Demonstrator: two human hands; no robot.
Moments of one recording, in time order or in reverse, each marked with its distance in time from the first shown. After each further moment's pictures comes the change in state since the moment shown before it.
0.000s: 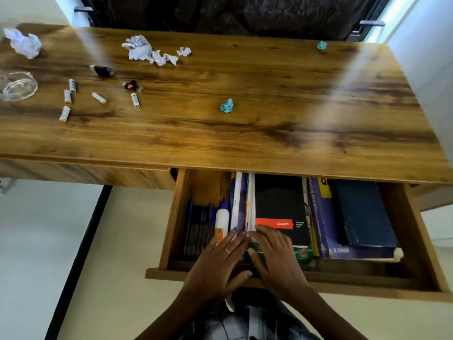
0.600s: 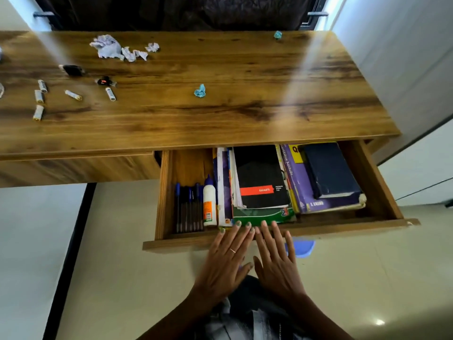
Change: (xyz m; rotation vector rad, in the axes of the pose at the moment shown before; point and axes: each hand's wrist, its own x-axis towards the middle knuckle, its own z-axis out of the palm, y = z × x) left_hand -0.046 0.040 0.058 0.146 0.189 0.135; right_hand -0.103 -0.003 0.069 -0.343 0.334 0.055
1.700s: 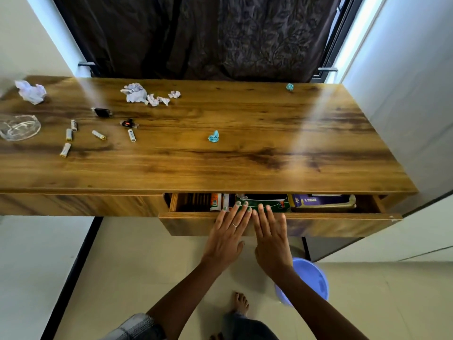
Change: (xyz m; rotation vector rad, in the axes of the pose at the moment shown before) left_hand 0.137 -0.081 -0.018 0.306 0.070 -0.136; right_hand 0.160 0.037 0.024 -0.115 -0.025 0.014
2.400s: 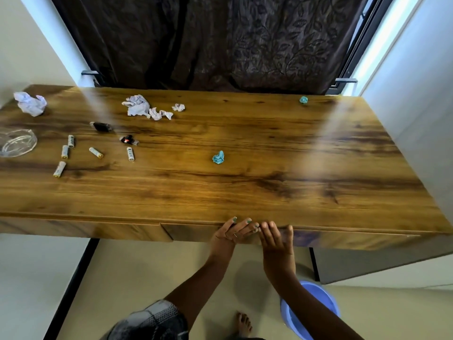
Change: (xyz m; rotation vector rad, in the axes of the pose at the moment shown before) left_hand 0.072 -0.048 0.035 0.425 -0.021 0.065; right_hand 0.074 0.020 0.024 -0.049 -0.051 -0.063
